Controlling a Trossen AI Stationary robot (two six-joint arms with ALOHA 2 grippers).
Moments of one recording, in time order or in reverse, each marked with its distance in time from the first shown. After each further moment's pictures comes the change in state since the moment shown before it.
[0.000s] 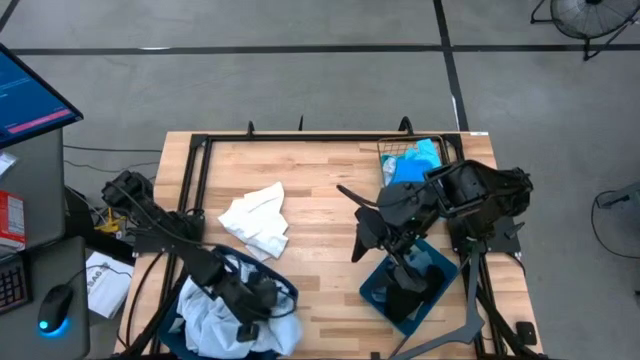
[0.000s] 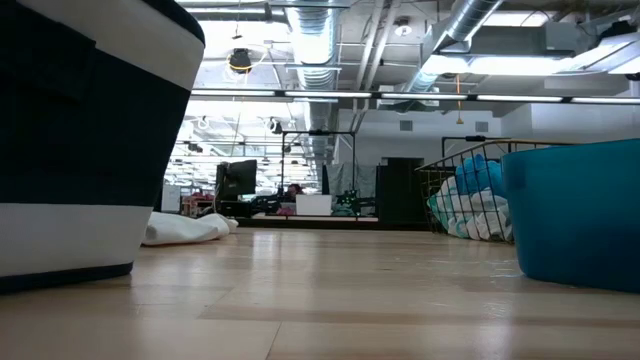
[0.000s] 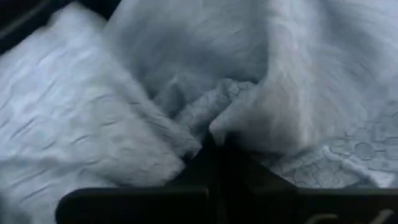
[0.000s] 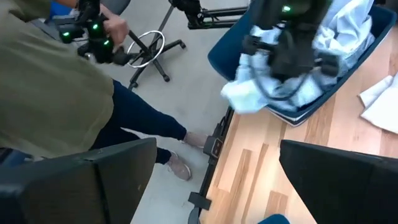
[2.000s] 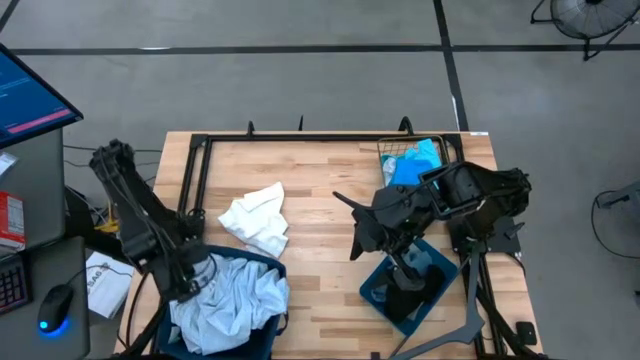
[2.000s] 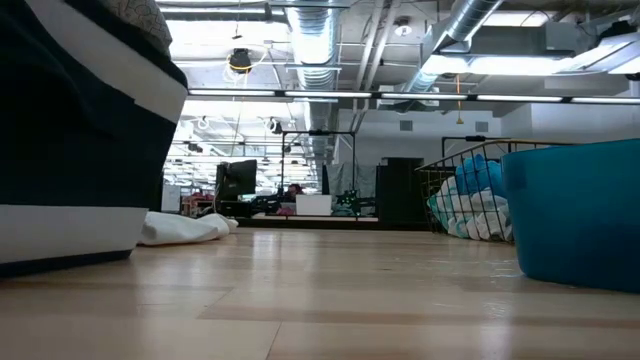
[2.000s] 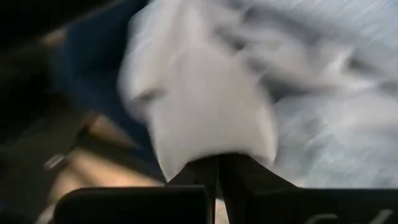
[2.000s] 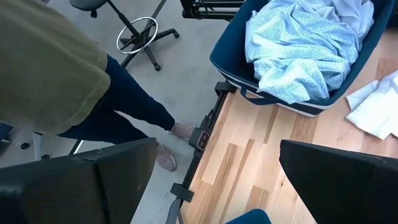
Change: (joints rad) left arm -0.309 -0.470 -0.020 -0.982 0.084 -0.799; right arm -0.010 0.002 -0.025 -0.018 0.014 -0.102
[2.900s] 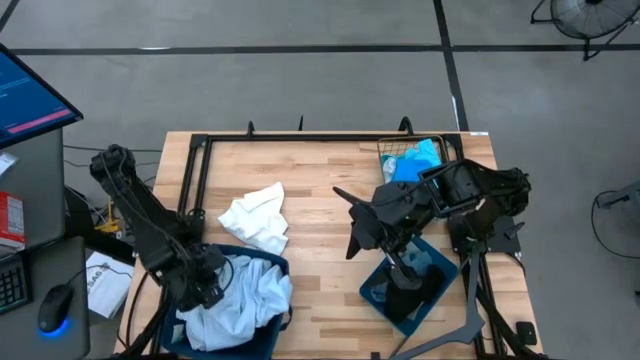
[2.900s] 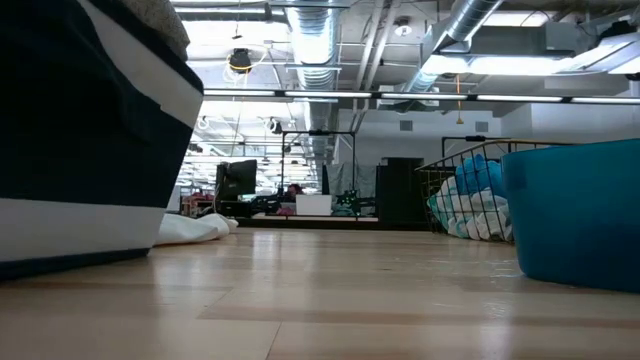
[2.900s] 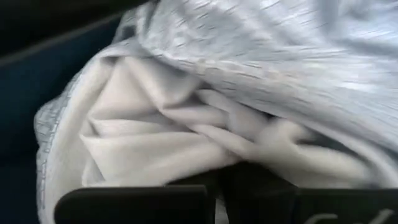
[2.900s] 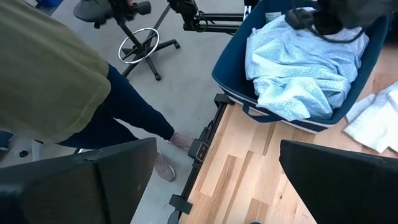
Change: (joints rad) left arm 0.038 0.088 -0.165 0.360 -0.254 -0.031; right arm -0.007 0.000 0.000 0.045 -0.002 0.000
